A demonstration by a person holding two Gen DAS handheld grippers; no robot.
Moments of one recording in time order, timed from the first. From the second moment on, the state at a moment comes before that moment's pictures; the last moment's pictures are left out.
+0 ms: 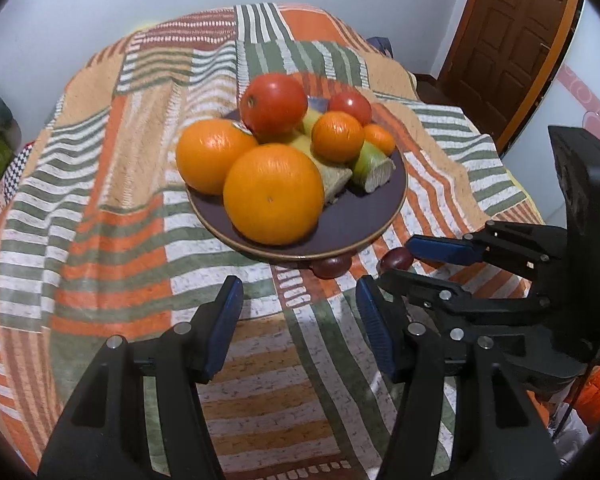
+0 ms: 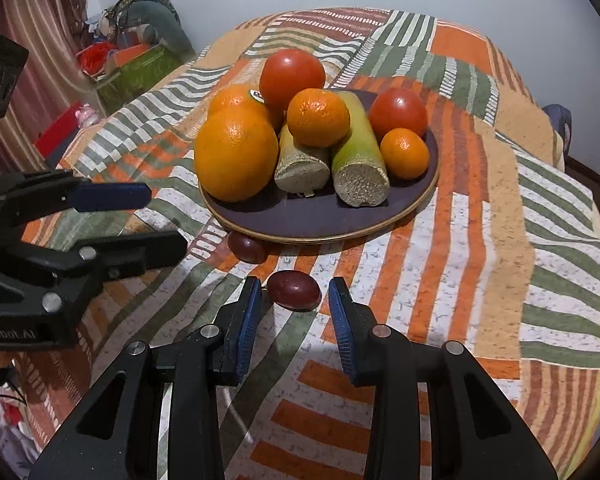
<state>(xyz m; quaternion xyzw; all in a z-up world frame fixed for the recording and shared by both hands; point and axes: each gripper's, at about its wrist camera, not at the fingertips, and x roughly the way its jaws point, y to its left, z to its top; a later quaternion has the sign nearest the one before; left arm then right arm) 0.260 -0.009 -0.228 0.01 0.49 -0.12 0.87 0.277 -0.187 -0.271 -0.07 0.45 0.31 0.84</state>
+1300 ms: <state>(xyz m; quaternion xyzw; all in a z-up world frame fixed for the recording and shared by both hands) 0.280 -0.036 -0.257 0.01 0.51 -0.14 0.85 0.275 -0.224 -0.249 -0.02 0.42 0.30 0.86</state>
